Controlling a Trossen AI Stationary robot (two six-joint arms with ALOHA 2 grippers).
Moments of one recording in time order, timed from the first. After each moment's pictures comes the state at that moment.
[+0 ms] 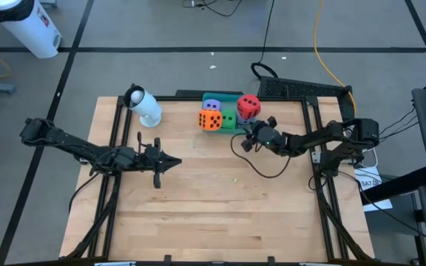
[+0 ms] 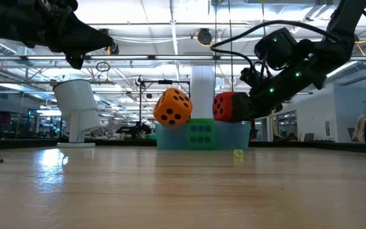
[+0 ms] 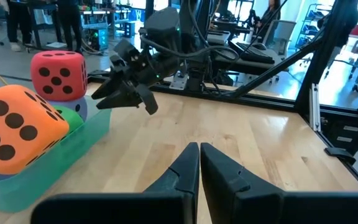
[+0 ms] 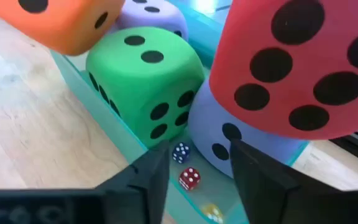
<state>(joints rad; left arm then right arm) -0.24 0.87 0.25 0.53 -0.32 -0.16 -0.24 1.55 0.46 0.59 0.58 0.17</state>
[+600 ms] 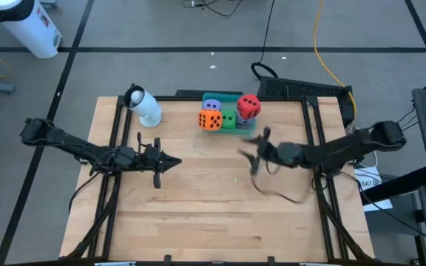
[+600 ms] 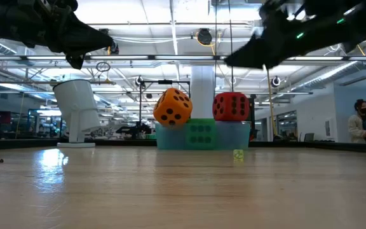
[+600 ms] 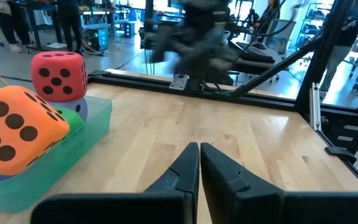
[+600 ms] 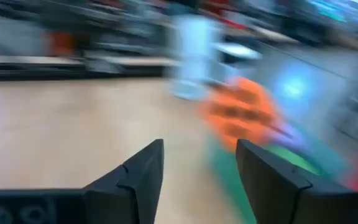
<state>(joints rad) -0.24 0.87 0.25 0.54 -0.32 -0.15 0.07 1.25 0.45 0.64 0.48 -0.05</state>
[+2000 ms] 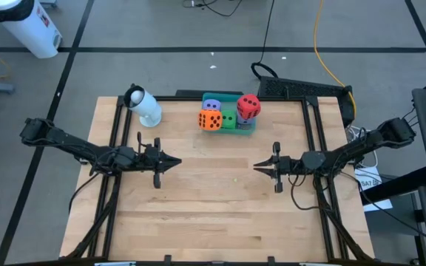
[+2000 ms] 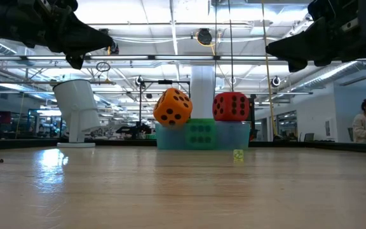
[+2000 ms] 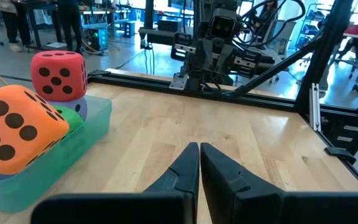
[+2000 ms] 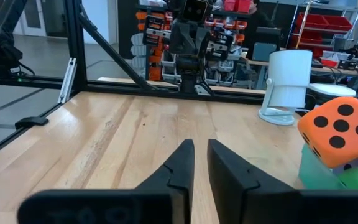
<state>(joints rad) -0.24 0.87 0.25 0.54 -0.32 -0.16 0.27 0.99 0.15 0.83 0.29 -0.06</state>
